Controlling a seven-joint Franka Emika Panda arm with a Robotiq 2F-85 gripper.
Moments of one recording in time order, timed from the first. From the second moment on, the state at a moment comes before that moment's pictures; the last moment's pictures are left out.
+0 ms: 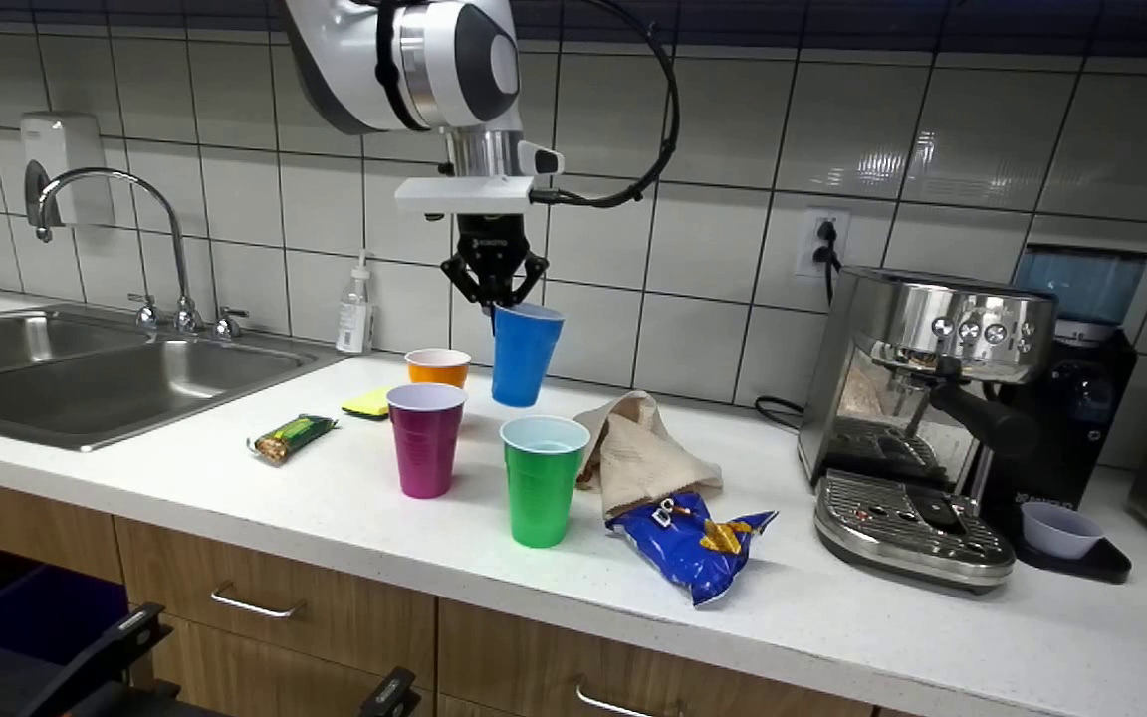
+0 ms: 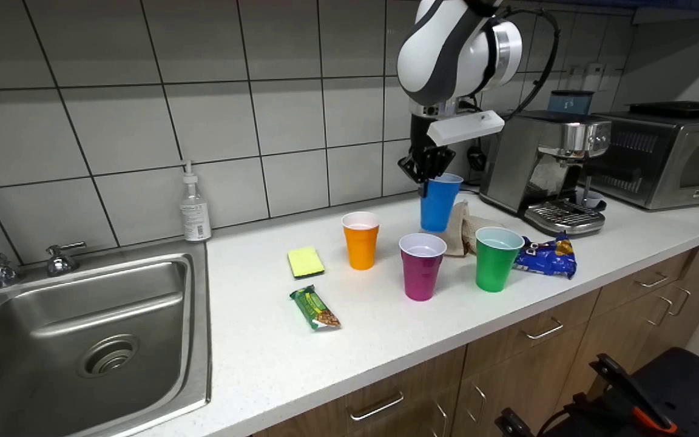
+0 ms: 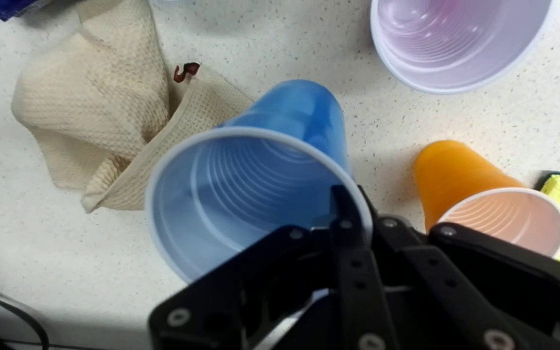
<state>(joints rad) -0.02 0.15 -0.04 -2.22 -0.15 2.53 -0.04</state>
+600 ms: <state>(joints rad) -0.03 0.01 -0.05 -2.35 -0.22 2.55 -0.04</state>
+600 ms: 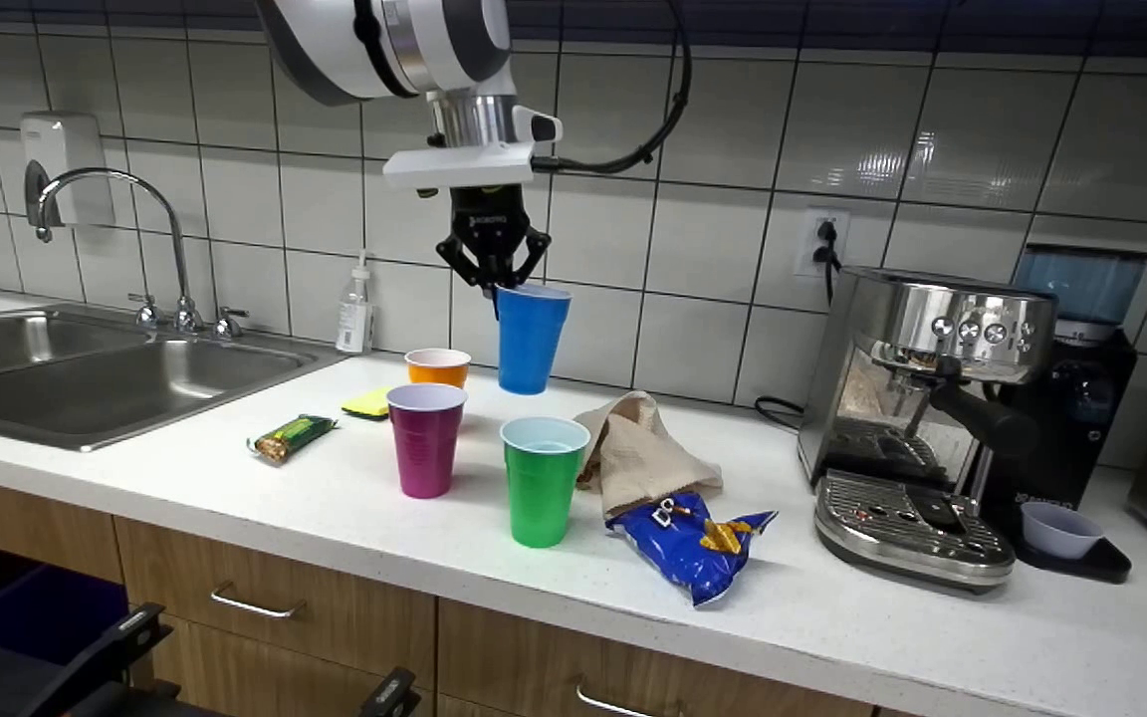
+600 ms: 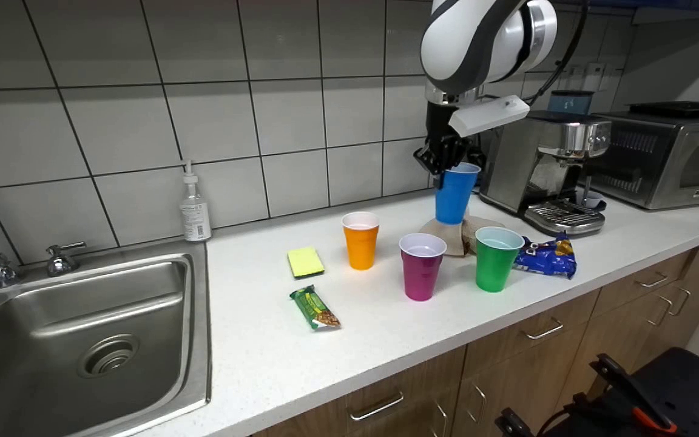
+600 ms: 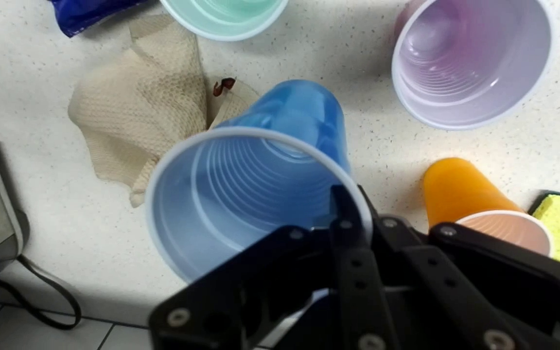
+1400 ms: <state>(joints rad) -0.06 -0.16 -0.07 -2.52 -0.28 2.55 -0.03</state>
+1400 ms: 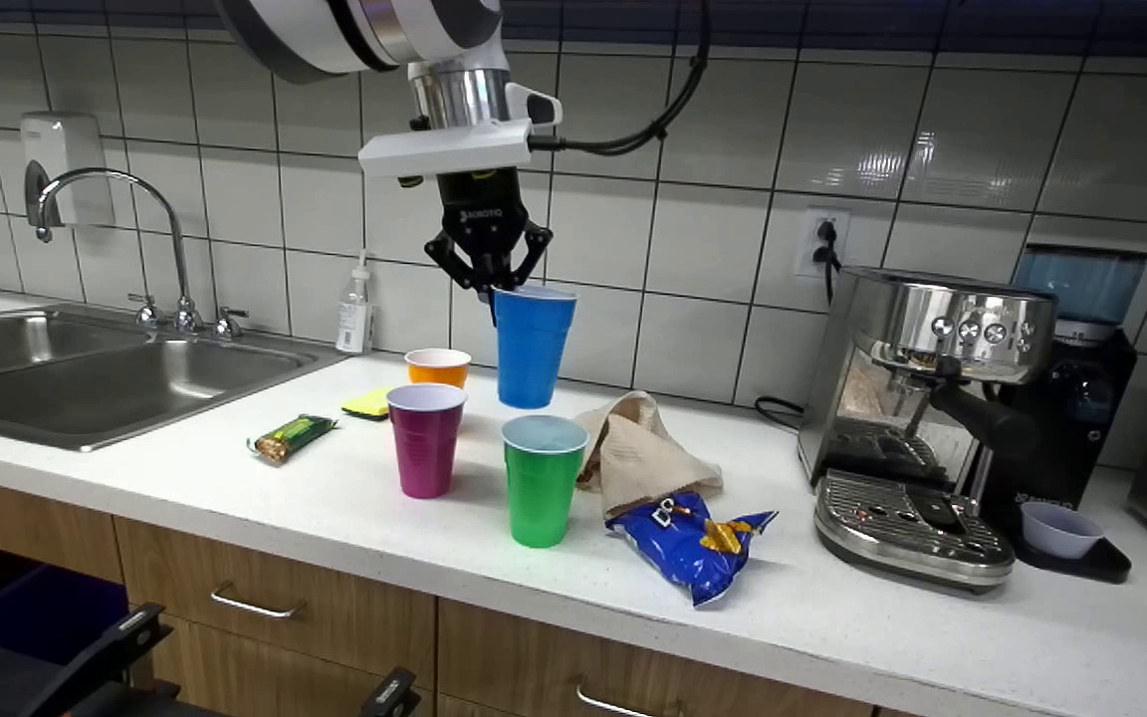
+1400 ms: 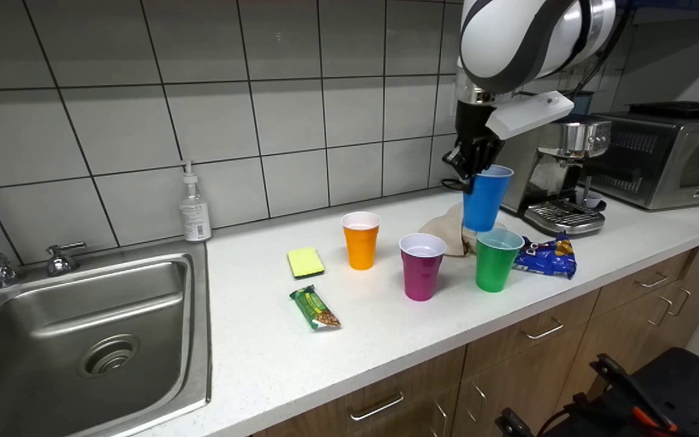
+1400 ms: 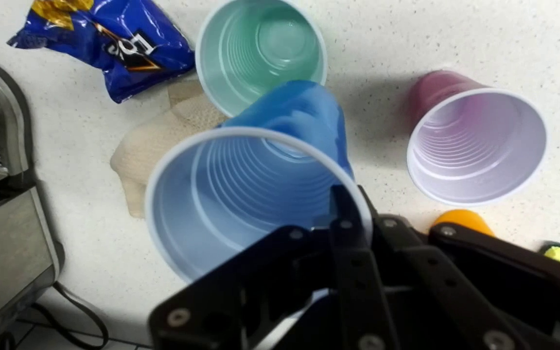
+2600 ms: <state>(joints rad) -0.11 -0.17 -0.08 -2.58 -0.32 2.54 -0.03</state>
